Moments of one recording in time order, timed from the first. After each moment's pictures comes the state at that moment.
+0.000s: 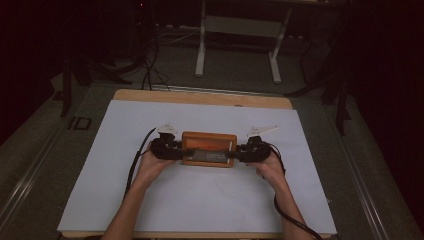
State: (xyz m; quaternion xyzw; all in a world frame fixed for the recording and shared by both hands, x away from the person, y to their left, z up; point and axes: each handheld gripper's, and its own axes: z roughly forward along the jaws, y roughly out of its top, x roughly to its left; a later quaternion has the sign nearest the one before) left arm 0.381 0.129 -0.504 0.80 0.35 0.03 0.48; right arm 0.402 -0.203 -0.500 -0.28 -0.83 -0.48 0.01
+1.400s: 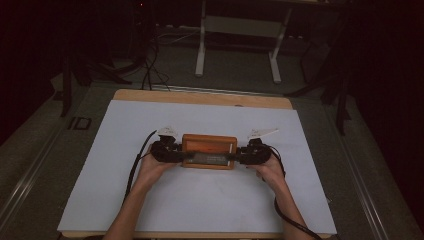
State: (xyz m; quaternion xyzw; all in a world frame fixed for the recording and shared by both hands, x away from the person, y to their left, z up) left arm 0.375 0.127 -0.508 0.80 0.36 0.03 0.47; right arm 0.398 -0.205 -0.506 -0.28 -0.83 -0.48 0.02
